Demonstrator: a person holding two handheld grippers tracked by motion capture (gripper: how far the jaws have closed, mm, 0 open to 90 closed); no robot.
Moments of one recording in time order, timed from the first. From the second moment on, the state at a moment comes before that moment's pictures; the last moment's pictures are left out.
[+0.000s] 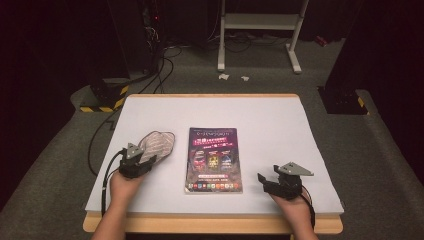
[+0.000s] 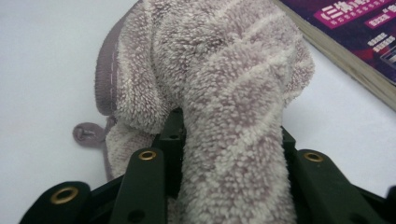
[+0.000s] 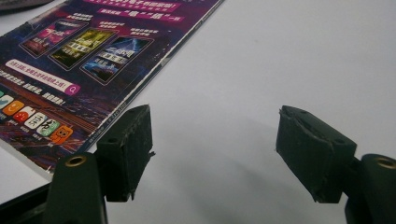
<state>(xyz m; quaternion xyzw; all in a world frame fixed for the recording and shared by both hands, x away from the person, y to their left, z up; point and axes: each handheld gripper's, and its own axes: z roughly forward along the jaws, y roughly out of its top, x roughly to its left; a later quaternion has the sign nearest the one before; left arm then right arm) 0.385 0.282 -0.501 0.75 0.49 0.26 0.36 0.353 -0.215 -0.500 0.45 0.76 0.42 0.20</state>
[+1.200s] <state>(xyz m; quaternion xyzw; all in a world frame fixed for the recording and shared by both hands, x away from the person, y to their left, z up) 0.373 0.289 -0.500 0.74 0.48 0.28 0.37 0.352 -0.213 -0.500 0.45 0.76 0.42 0.20</state>
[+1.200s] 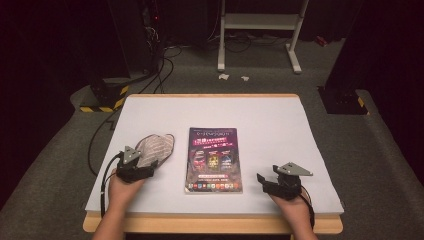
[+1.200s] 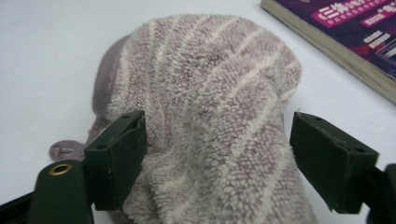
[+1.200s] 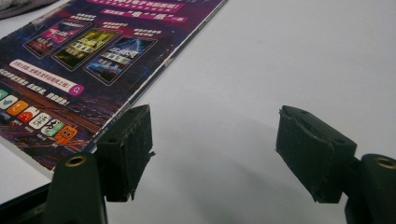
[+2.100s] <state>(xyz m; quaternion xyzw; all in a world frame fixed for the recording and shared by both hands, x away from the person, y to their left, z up) 0.351 0.248 -0.472 0.75 0.41 0.25 0.45 0.351 -0.212 -0.499 0.44 0.76 0.42 0.20</state>
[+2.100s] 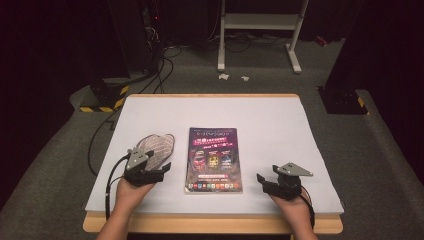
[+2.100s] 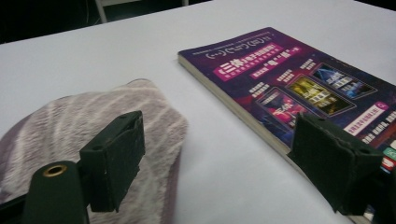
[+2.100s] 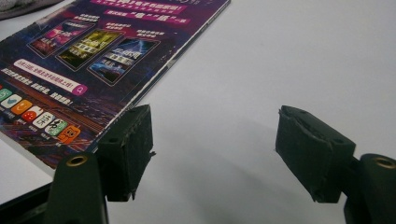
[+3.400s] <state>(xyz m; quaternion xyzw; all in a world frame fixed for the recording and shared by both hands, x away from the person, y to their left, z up) 0.370 0.164 -0.510 0.82 0.40 0.14 0.39 0.365 -0.139 -0.503 0.38 0.82 0.38 0.17</state>
